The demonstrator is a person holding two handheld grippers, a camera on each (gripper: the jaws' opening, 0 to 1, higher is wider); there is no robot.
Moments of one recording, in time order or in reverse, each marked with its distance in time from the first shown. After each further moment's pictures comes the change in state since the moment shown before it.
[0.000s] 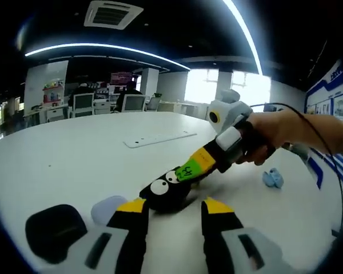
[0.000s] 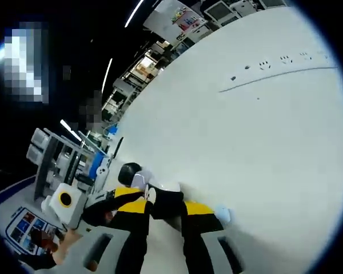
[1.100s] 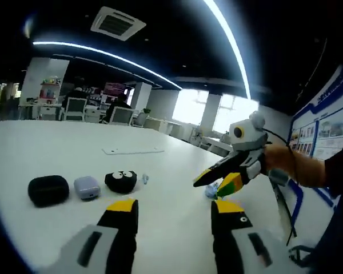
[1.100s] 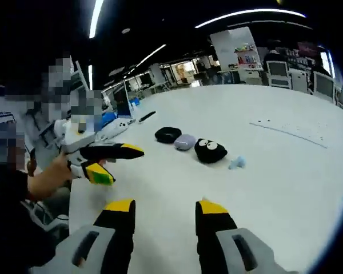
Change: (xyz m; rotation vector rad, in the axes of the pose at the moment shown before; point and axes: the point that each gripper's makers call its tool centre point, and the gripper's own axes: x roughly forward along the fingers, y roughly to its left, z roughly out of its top) left arm -0.110 -0.098 0.012 -0.141 -0.174 -0.150; right arm -0.113 0.065 -0.123 -0.620 -0.042 -0.074
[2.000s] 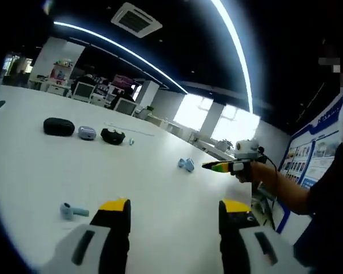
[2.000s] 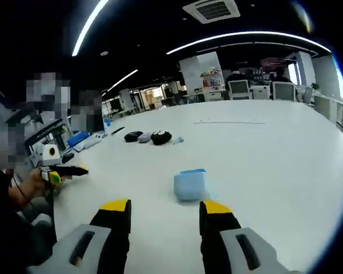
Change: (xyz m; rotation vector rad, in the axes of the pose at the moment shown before) left arm -0.077 -0.051 -0.083 -0.133 0.004 0.017; right arm -0.102 -0.060 -0.075 0.090 -0.216 -0.244
